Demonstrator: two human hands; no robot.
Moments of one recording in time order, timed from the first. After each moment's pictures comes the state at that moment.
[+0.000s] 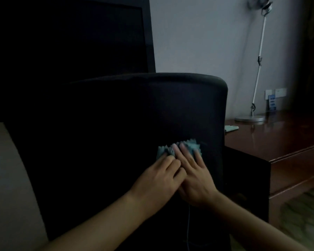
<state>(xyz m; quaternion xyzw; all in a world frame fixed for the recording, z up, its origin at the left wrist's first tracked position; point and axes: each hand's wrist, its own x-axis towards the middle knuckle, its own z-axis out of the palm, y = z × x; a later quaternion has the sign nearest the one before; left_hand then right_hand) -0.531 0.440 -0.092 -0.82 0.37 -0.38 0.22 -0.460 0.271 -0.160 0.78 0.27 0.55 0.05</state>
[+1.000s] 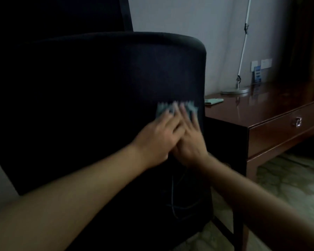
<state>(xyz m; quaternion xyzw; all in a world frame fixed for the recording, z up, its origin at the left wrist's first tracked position) -0.502 0.393 -0.077 -0.77 0.42 -0.43 0.21 -0.457 0.245 -0.149 0.80 0.18 0.57 -0.06</state>
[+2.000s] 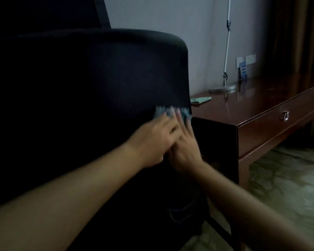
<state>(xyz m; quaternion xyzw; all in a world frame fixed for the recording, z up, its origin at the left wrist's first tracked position) -0.483 0.357 -0.075 -0.77 0.47 -0.36 0.23 -0.437 0.220 -0.174 0.81 0.15 0.56 -0.11</state>
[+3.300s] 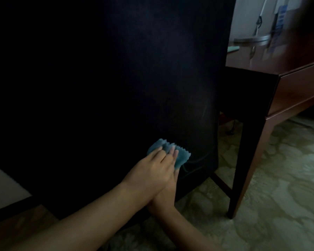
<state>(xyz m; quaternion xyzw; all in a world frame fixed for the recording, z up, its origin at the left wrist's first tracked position) -0.527 0.438 -0.249 -0.80 0.43 -0.19 0.36 -0.516 0.383 -0.368 0.85 0.03 0.35 -0.40</state>
